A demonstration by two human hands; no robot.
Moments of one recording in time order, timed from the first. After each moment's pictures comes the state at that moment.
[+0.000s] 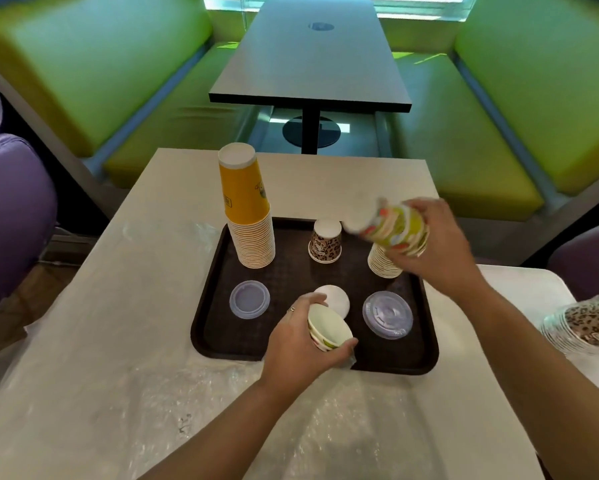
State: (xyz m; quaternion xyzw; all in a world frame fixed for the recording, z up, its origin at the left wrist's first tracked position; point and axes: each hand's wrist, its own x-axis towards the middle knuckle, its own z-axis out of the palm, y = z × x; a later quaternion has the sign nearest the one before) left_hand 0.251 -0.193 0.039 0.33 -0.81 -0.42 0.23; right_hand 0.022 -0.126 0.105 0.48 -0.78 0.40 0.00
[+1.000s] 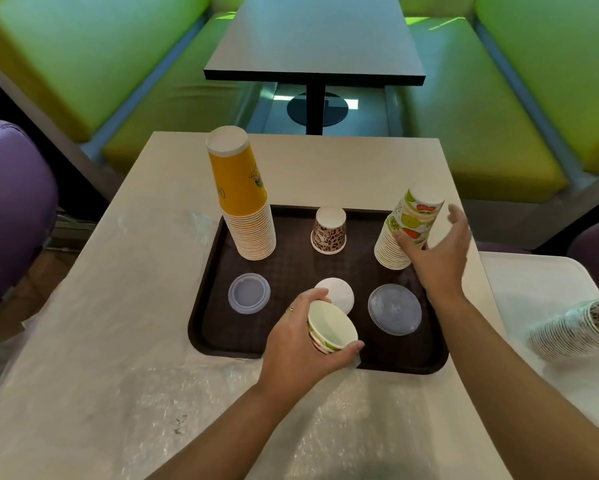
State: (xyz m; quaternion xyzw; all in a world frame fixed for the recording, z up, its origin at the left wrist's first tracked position) left_hand 0.248 -0.194 0.034 0.33 -0.81 -0.44 0.21; right_hand 0.004 -0.146 0.029 0.19 -0.85 0.50 -0.02
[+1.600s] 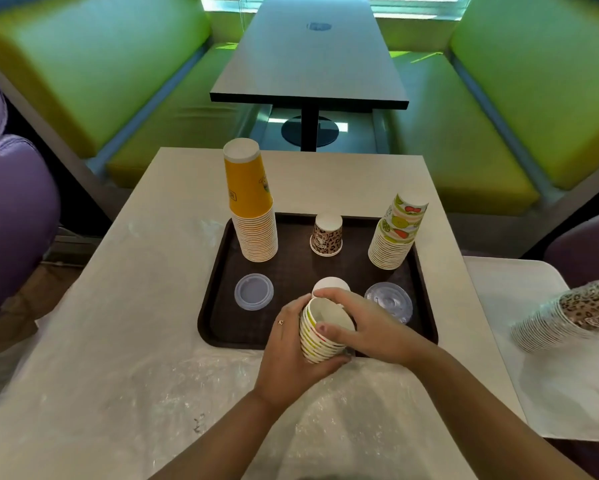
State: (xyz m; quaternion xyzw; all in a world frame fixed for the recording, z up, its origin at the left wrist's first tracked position) left_hand 0.281 -0.185 0.019 0.27 -0.82 -0.43 0.26; right_hand 0.133 -0.111 0.069 0.50 -0.71 0.30 -0.39
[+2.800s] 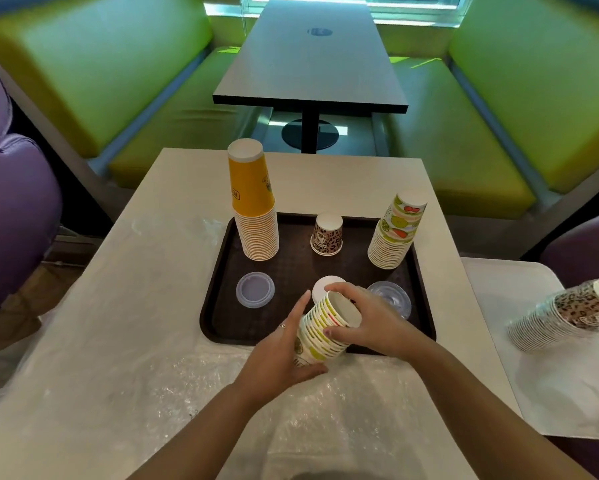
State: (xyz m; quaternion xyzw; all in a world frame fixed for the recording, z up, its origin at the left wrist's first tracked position) left_hand 0.301 -0.205 0.005 0.24 -0.88 -0.41 0.05; right_hand 0.125 -0.112 0.051 0.46 -0.76 0.29 -0.34
